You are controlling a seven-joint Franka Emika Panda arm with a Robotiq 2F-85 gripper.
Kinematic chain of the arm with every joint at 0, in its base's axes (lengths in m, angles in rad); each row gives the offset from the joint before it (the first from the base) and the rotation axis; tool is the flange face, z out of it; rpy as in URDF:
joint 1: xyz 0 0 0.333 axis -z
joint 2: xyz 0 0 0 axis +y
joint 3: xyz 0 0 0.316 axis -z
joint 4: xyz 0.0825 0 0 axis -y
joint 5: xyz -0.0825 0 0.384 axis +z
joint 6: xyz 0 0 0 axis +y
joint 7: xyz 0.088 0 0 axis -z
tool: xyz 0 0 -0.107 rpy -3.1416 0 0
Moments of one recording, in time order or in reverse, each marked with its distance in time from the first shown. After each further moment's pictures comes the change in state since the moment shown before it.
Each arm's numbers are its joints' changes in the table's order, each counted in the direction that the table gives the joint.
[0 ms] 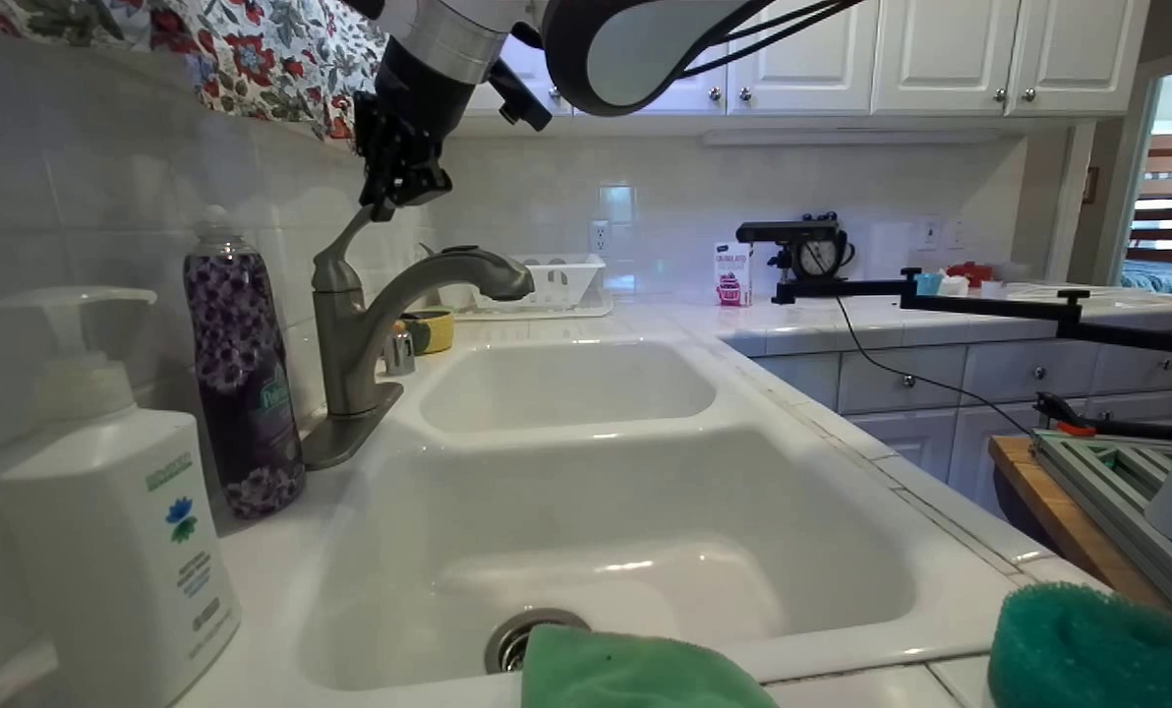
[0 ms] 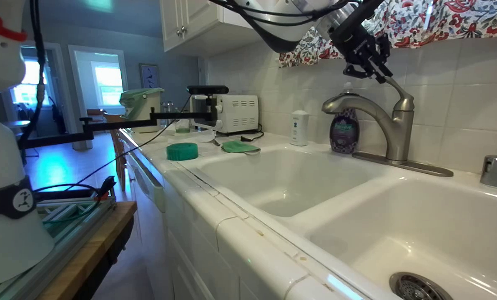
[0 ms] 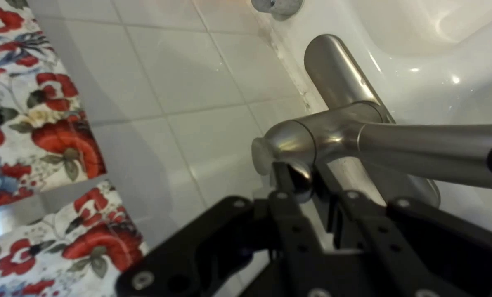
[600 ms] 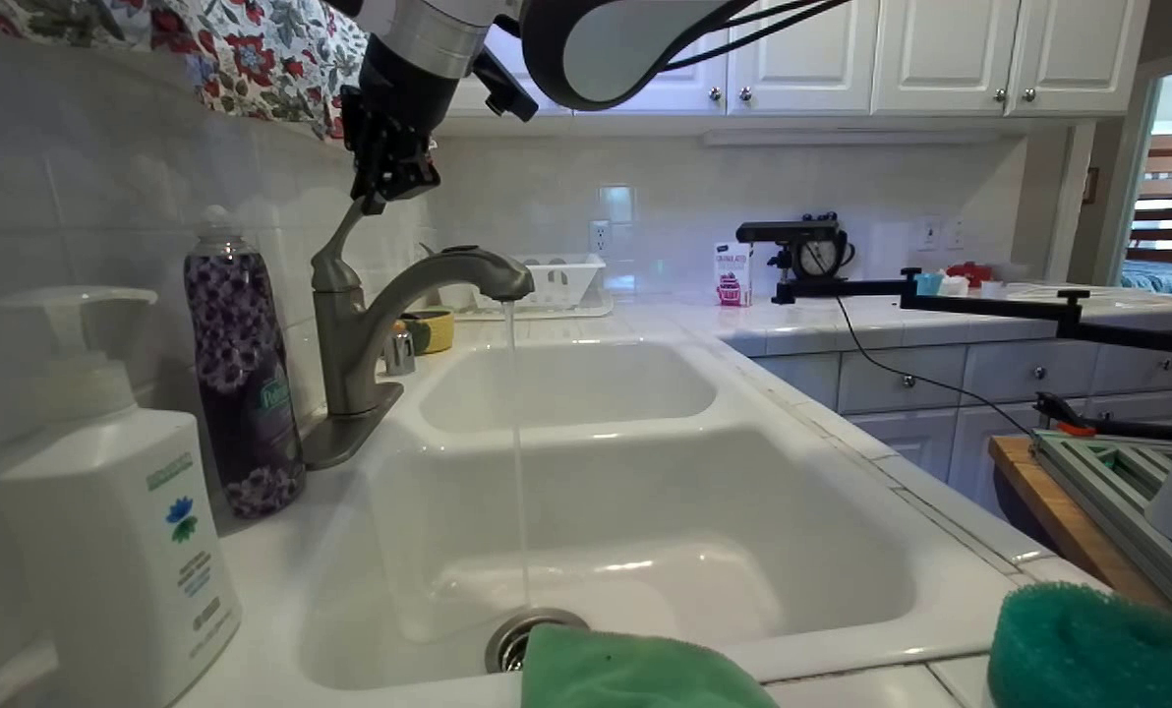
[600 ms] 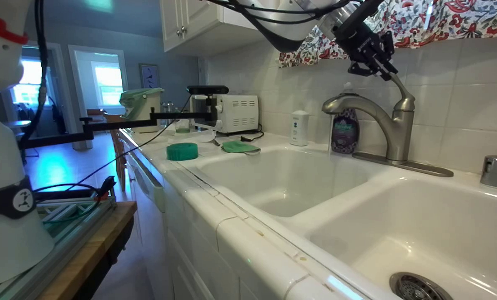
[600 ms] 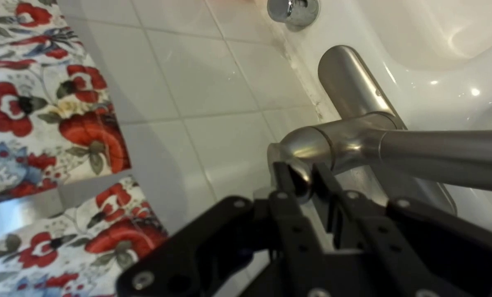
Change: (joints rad) arm -0.037 0.042 0.029 0.084 -0.015 0.061 -0.017
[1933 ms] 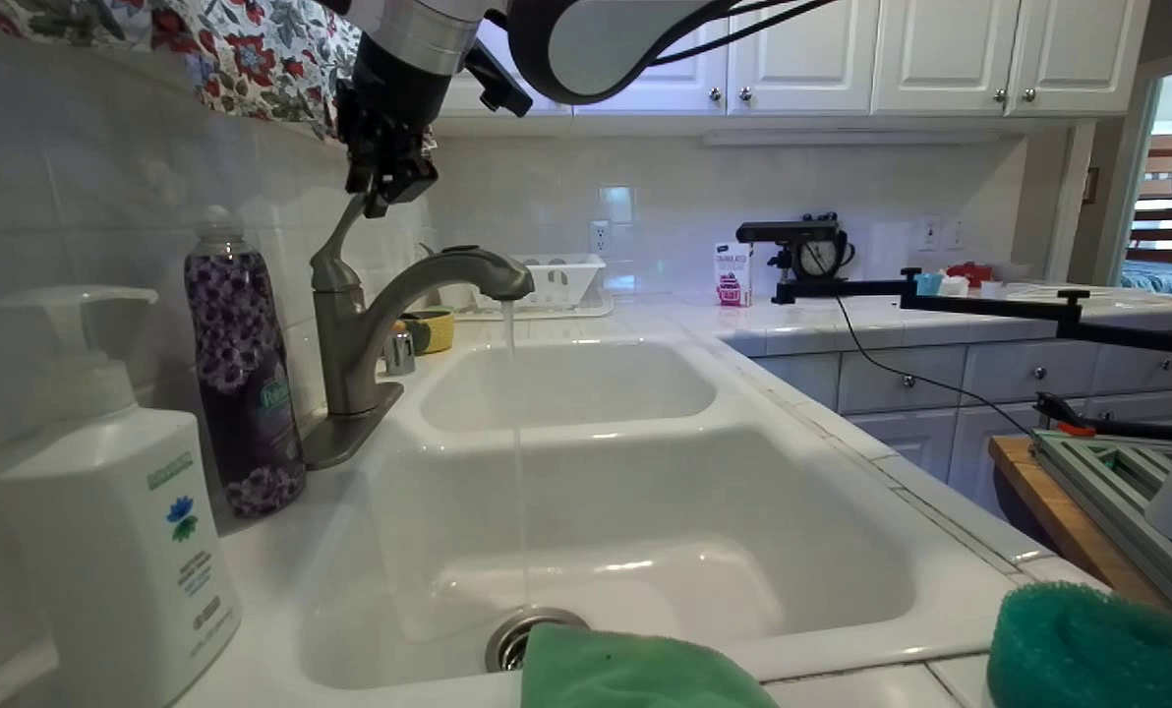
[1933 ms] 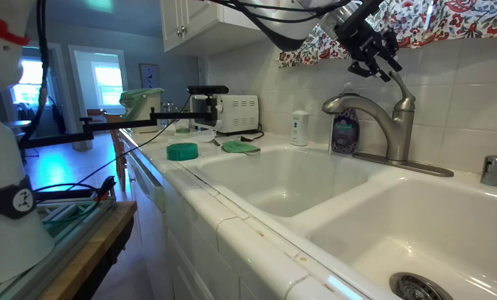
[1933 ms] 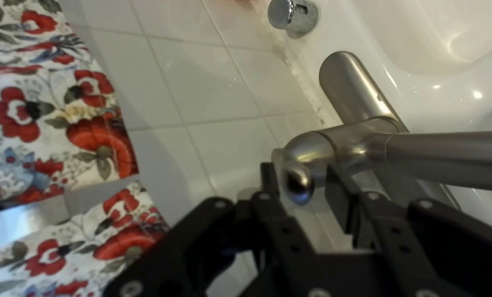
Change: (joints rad) arm -0.010 0.024 0.003 0.050 0.008 0.049 -0.003
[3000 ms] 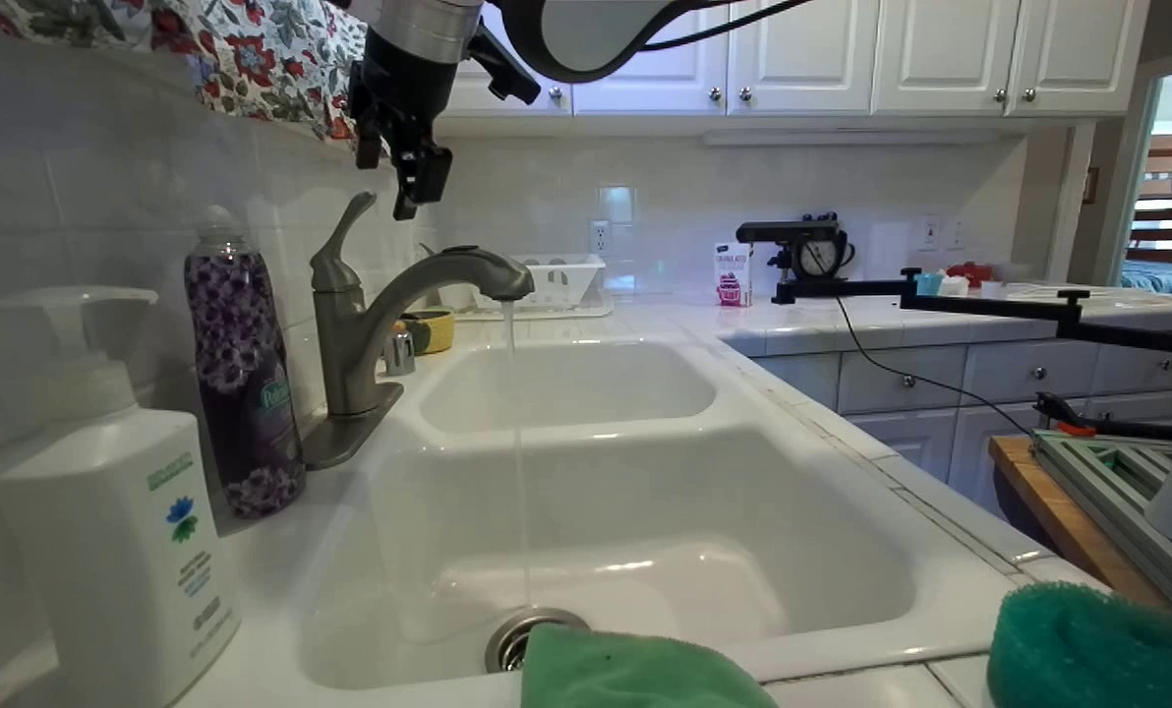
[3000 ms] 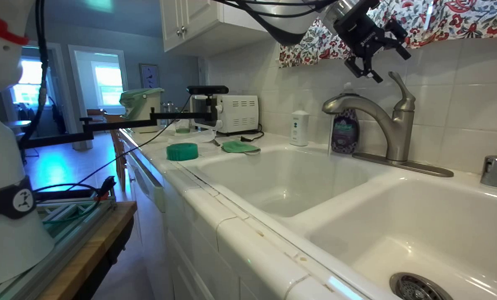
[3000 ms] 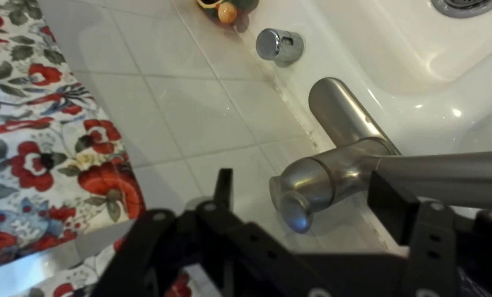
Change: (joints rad) arm -0.008 -0.008 0.005 0.024 0.021 0.106 0.022
